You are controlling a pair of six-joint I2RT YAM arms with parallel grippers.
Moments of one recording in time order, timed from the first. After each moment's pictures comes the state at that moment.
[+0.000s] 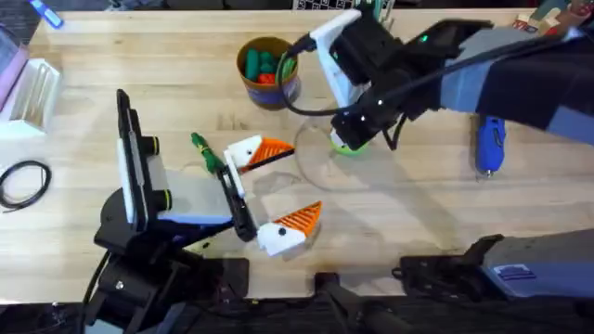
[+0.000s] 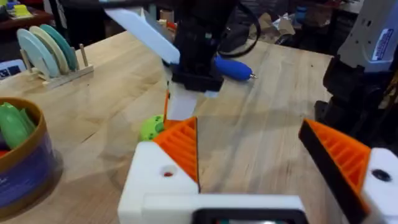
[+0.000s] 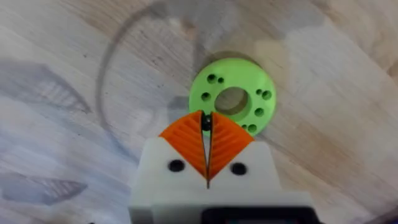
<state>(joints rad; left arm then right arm) -0.32 0.01 0.01 -0.07 0.85 -0.02 0.63 1.60 1.12 -0.84 0.06 0.00</state>
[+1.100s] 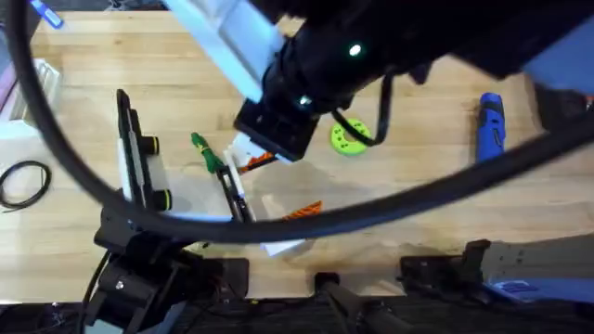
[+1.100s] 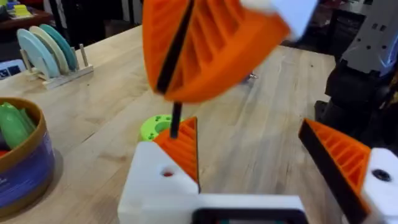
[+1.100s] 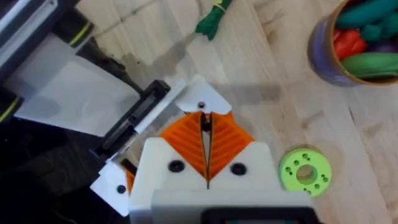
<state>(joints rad) -0.32 0.01 0.01 -0.07 0.85 -0.02 1.03 1.62 1.75 -1.18 -0.08 -0.10</state>
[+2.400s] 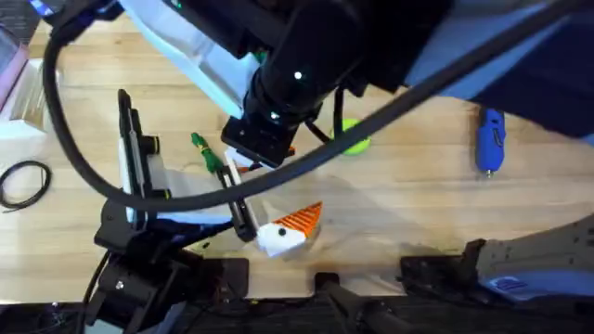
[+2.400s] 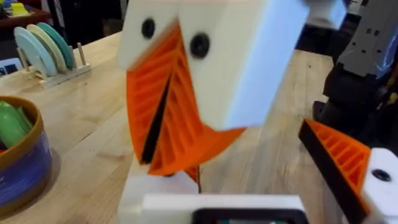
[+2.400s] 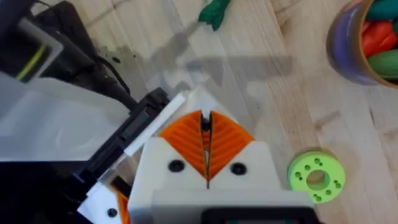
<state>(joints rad) -0.32 0.01 0.01 -0.07 0.86 -0.03 1.04 1.72 1.75 -1.16 -0.09 -0.10</state>
